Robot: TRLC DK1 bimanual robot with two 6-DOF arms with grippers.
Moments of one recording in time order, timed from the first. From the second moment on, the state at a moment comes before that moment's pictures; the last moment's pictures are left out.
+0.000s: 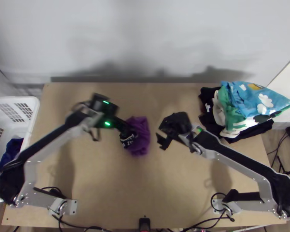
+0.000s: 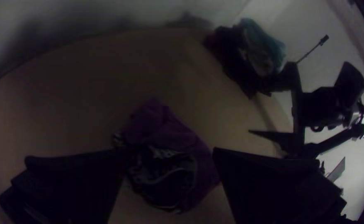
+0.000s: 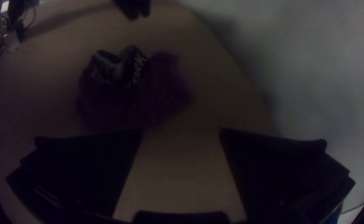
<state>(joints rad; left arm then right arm) -0.43 1.56 1.23 -0.50 0.42 -0.08 0.77 1.46 1.00 -0.21 0.07 -0.45</state>
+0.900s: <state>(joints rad) 0.04 1.09 0.99 -0.55 0.52 0.04 0.88 1.79 1.02 0.12 -0.07 -0.33</state>
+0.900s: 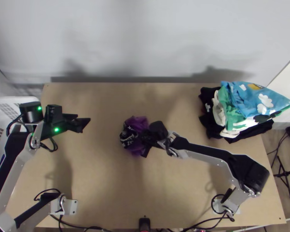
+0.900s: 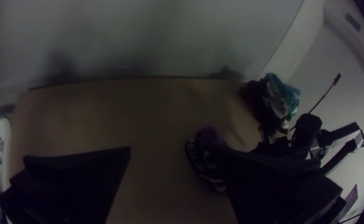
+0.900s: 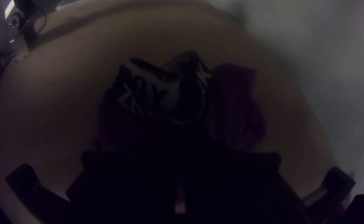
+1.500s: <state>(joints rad) 0.10 1.03 0.94 -0.53 0.52 0.08 0.93 1.93 1.17 0.12 -0.09 -0.34</state>
